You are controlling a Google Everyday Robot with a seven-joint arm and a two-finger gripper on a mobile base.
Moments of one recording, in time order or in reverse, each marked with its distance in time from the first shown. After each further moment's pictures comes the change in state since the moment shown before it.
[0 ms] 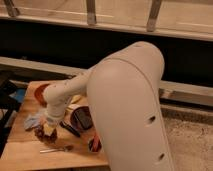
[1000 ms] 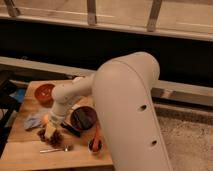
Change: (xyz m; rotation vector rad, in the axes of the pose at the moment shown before) arm 0.004 -0.019 0.023 -0.087 -0.051 0.027
